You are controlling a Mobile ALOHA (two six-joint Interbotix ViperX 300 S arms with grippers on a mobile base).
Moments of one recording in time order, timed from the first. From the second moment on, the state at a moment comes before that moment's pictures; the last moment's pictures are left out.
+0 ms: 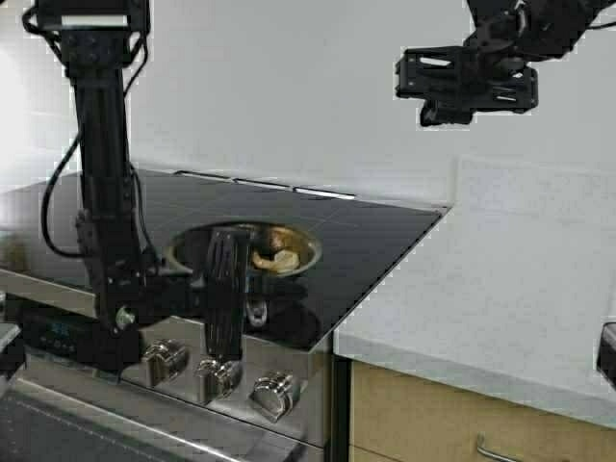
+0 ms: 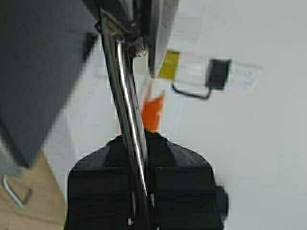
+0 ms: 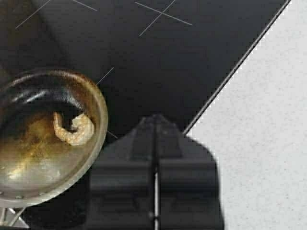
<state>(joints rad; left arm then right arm) -0.44 0.98 0.58 0.52 -1.47 -1.66 0.44 0.03 0.84 0.24 -0.42 0.00</state>
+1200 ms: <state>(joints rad) -0.40 0.91 0.71 0.59 -1.48 -1.66 0.50 -0.12 0.90 0.24 -0.29 0.00</state>
